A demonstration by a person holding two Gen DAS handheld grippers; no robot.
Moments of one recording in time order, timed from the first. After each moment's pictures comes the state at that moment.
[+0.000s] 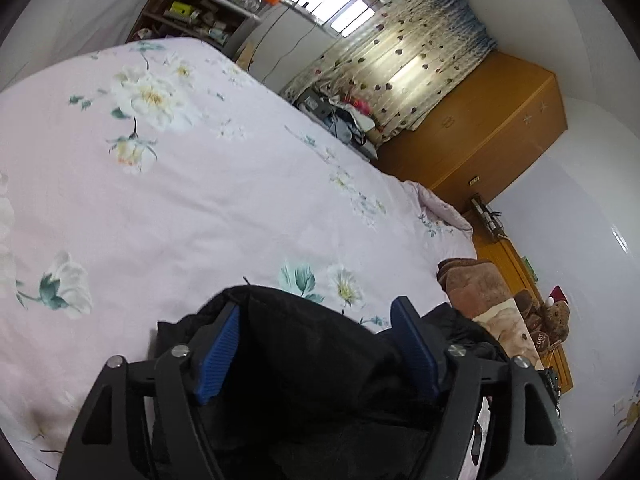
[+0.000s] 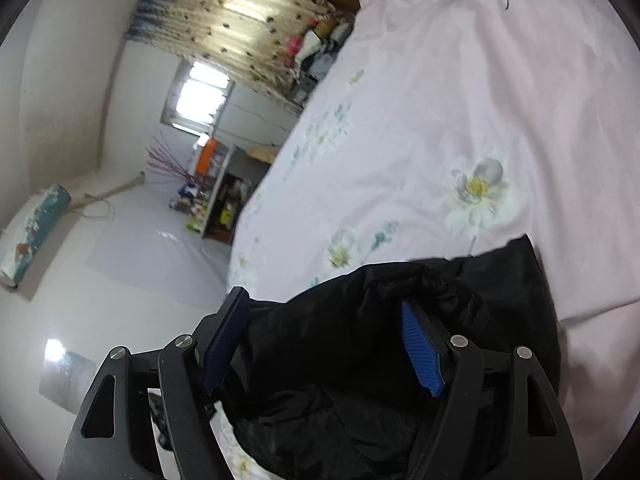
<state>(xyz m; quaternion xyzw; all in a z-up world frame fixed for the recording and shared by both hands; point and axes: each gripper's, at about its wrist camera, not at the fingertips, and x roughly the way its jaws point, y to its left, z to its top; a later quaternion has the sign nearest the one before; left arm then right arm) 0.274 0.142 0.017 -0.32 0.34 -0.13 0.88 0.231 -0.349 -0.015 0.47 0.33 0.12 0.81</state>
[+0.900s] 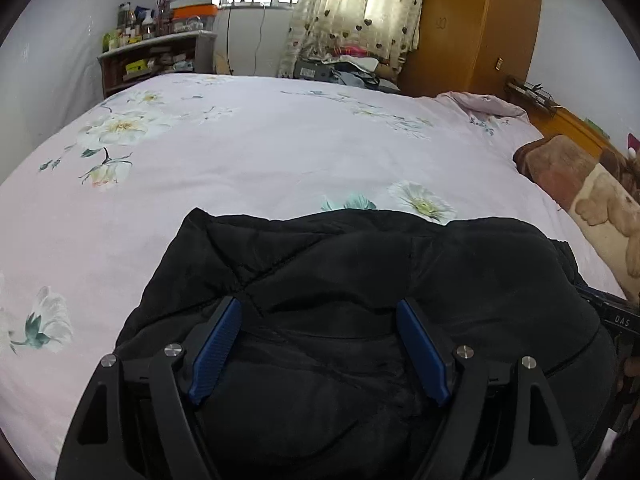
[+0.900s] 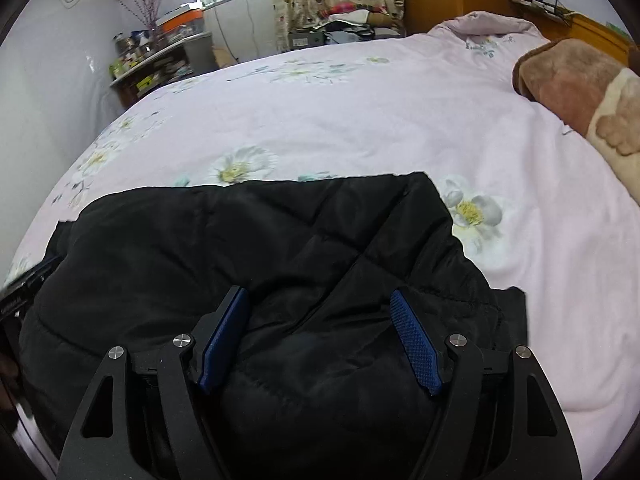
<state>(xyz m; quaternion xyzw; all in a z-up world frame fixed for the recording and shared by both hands) 0.303 0.032 -0.080 -0.05 0.38 -0.07 0.92 0.283 -0.234 -0.100 0.06 0.42 0.02 0.91</state>
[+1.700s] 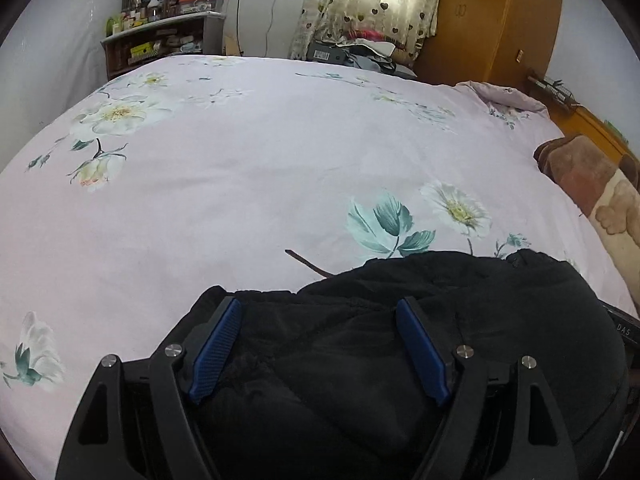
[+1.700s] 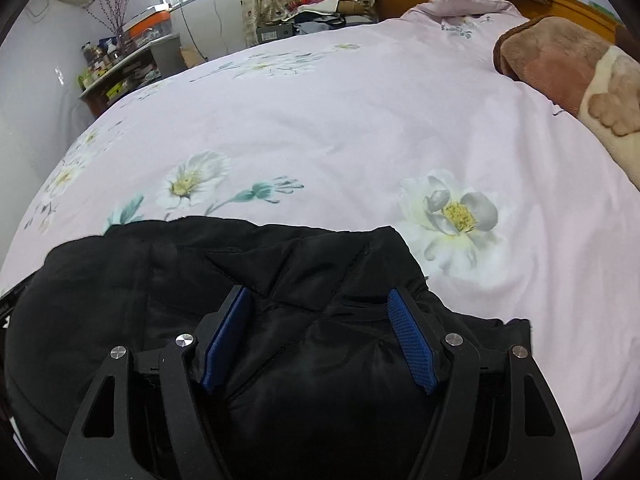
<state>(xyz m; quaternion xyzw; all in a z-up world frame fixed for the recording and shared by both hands) 0.353 0.042 -0.091 -0.05 0.41 -0.05 0.91 0.308 -0.250 -0.112 0.07 0.44 -0.03 0.90</state>
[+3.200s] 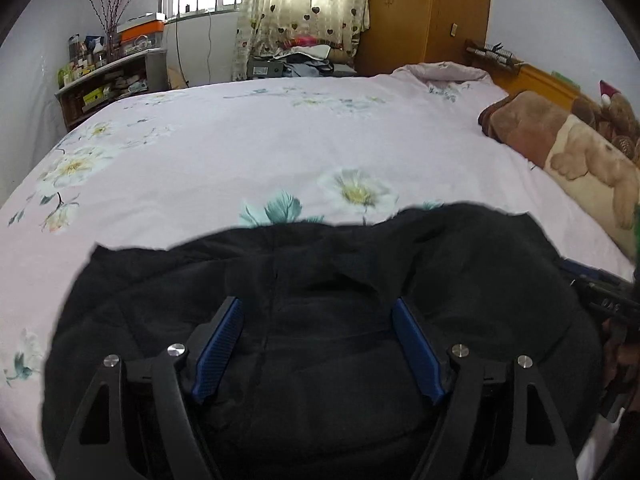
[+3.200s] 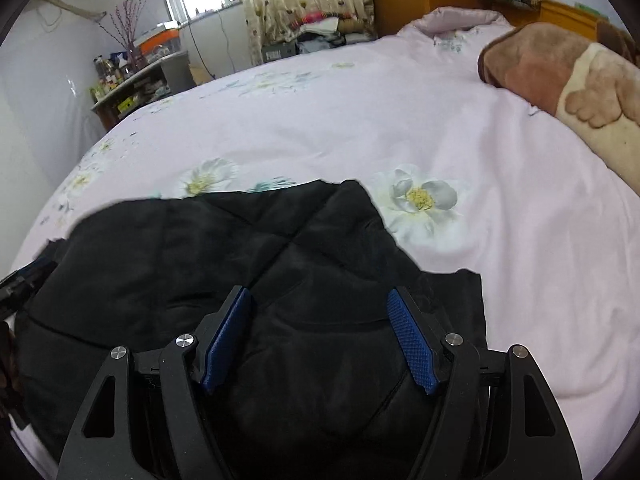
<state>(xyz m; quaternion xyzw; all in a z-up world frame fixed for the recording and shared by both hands) 0.306 -0.044 -0.072 0.01 0.39 -0.12 0.91 0.257 -0.264 -0.099 0.08 0.40 -0.02 0.91</state>
